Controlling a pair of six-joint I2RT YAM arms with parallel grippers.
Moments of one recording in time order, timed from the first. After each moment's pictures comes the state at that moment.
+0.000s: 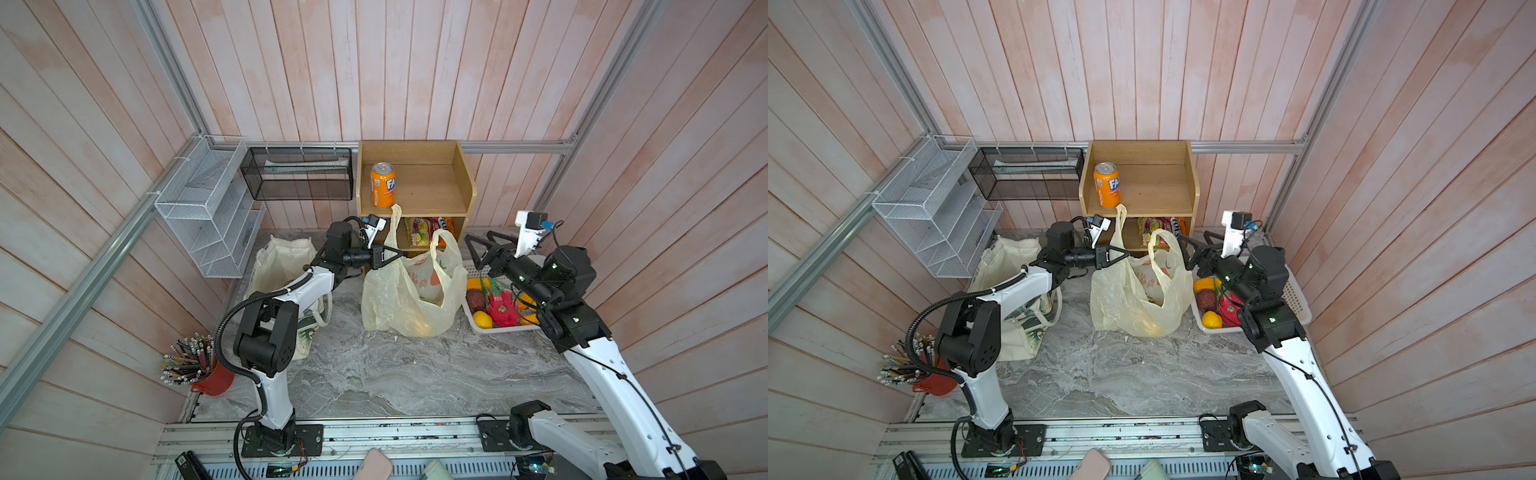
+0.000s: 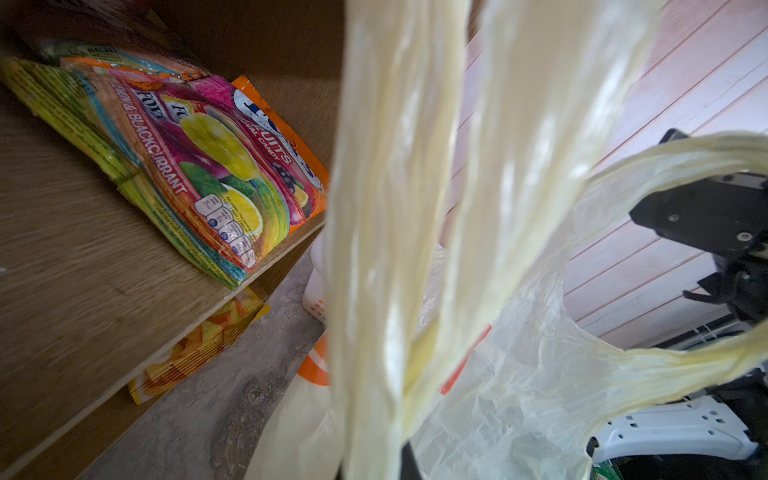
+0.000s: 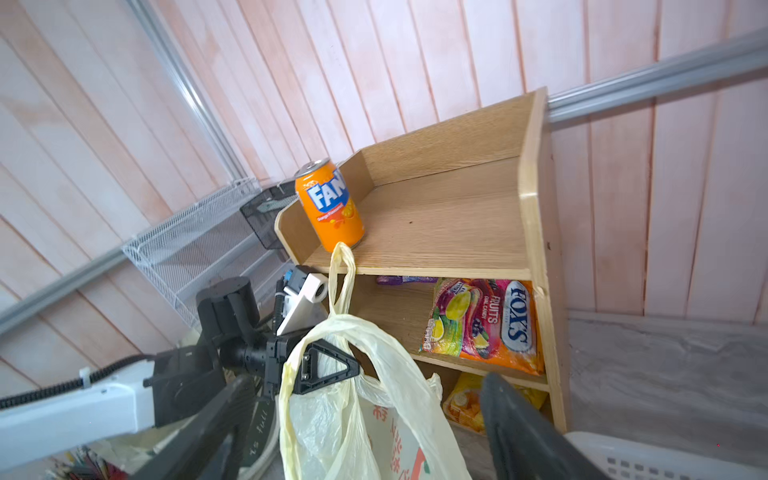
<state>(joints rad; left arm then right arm) -0.35 1.89 1.37 0.26 0.99 -0.43 0.33 1.00 1.11 -0.09 -0.32 0.34</state>
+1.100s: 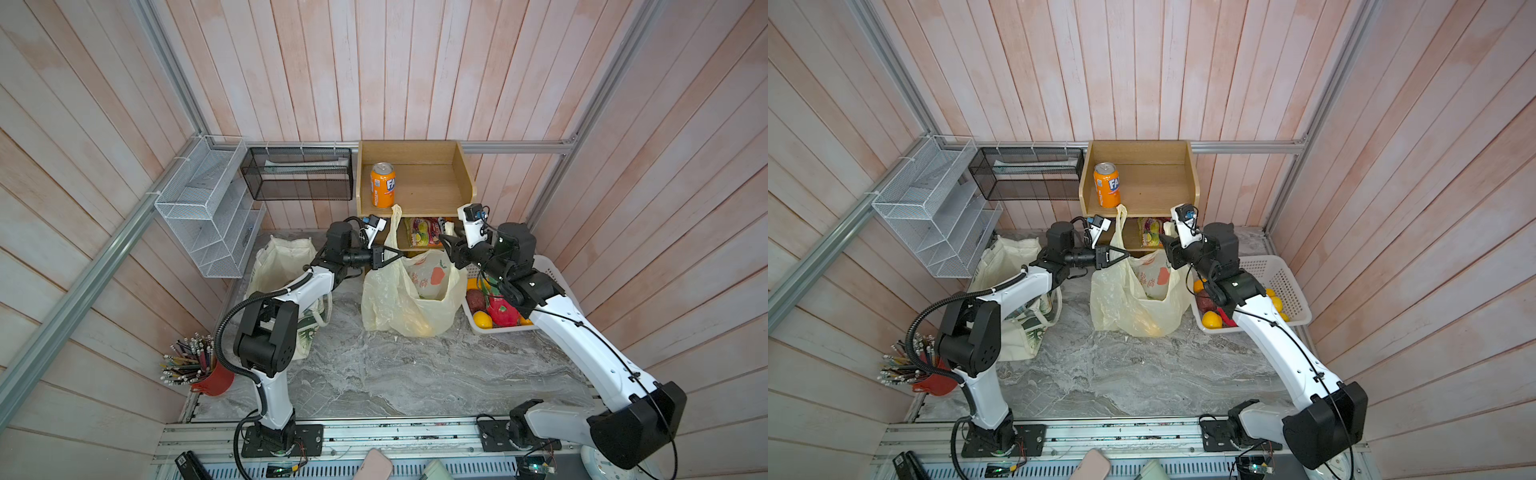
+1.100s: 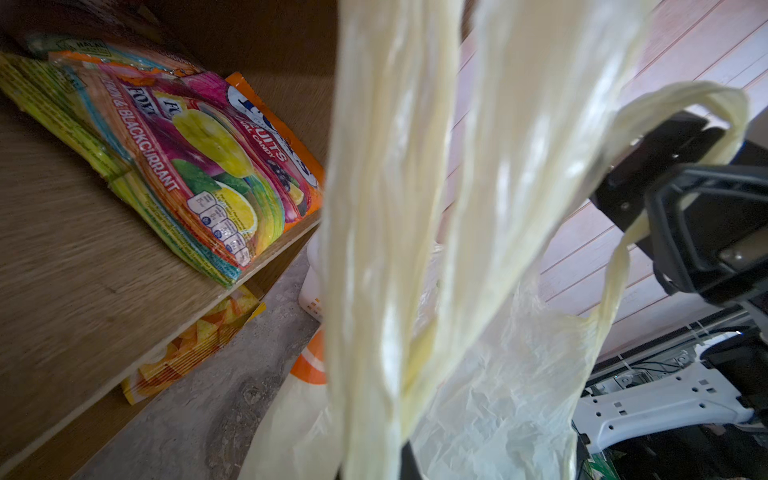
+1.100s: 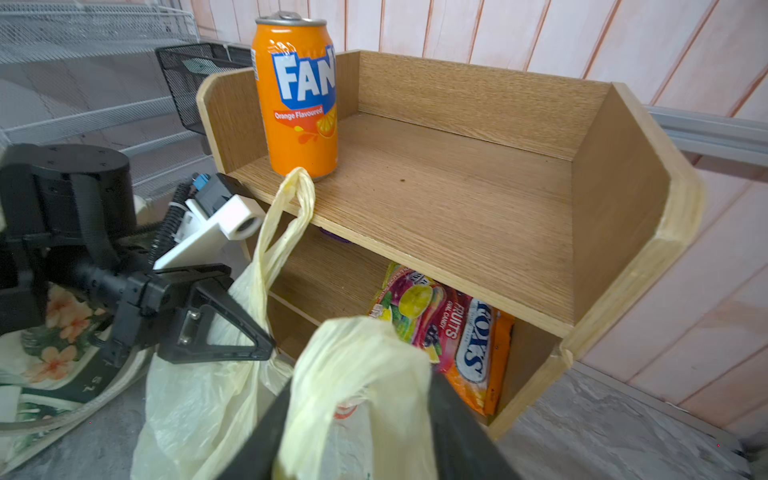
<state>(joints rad) -0.35 1.89 1.37 0.26 1.00 -0.44 0.43 1.27 1.23 -0.15 -0.17 -0.04</state>
